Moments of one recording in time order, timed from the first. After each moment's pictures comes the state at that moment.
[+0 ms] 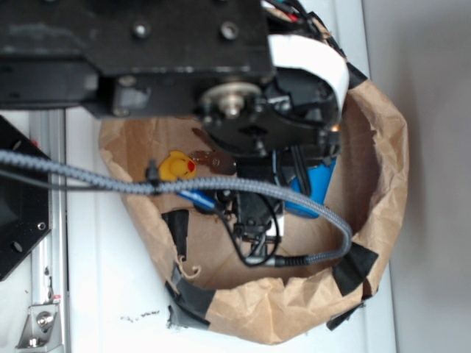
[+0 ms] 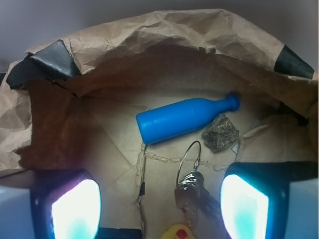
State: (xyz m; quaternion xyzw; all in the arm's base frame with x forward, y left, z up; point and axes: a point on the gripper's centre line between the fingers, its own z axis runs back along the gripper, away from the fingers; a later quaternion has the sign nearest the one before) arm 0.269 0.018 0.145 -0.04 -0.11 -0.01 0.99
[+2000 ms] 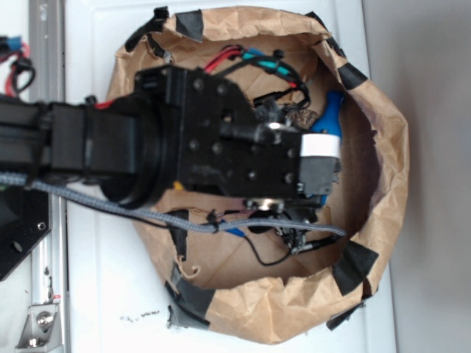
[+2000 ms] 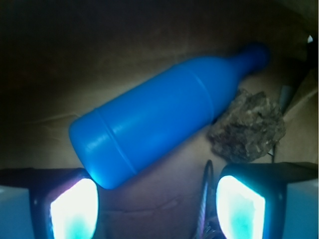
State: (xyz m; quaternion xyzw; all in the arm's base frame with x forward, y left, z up) arm 0.293 0.021 0.046 0.04 -0.12 0.13 0.98
